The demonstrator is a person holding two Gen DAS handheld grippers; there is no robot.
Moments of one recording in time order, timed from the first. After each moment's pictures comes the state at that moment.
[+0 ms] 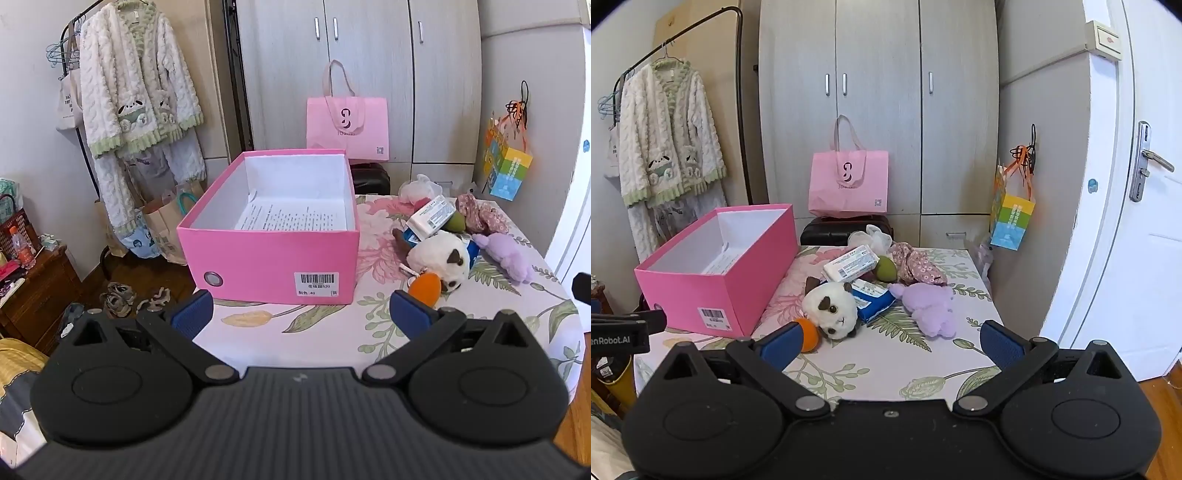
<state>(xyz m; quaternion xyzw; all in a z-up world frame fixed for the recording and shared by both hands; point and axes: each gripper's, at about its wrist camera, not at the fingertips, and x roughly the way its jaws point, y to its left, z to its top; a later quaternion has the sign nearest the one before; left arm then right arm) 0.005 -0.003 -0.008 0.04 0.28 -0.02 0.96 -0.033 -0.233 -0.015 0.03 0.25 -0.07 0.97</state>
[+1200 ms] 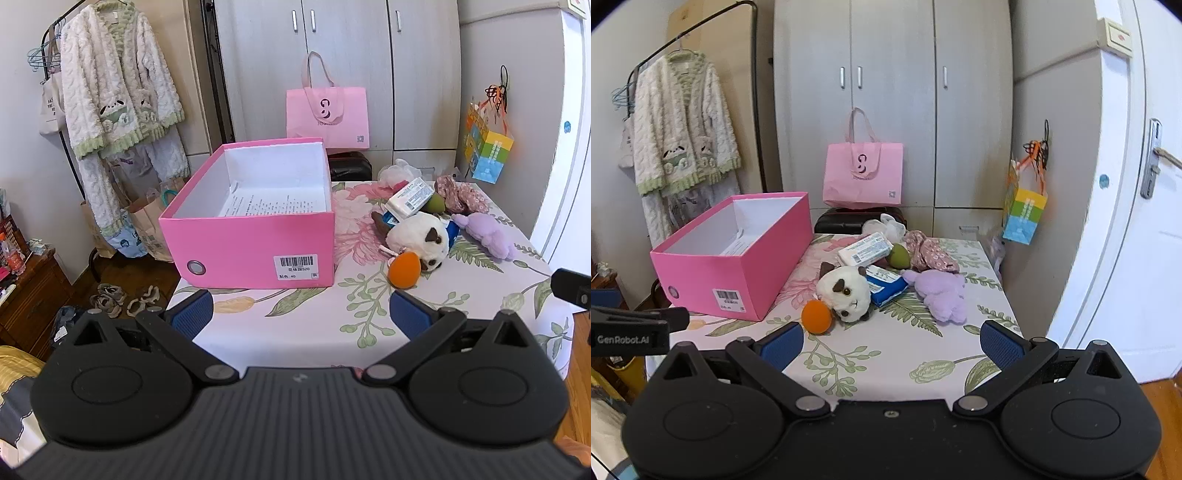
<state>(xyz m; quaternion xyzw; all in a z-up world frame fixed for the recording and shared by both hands) -0.007 -0.010 -0.013 0.06 0.29 -0.05 0.95 -0.046 -0.227 -0.023 0.02 0.25 -0.04 0.97</state>
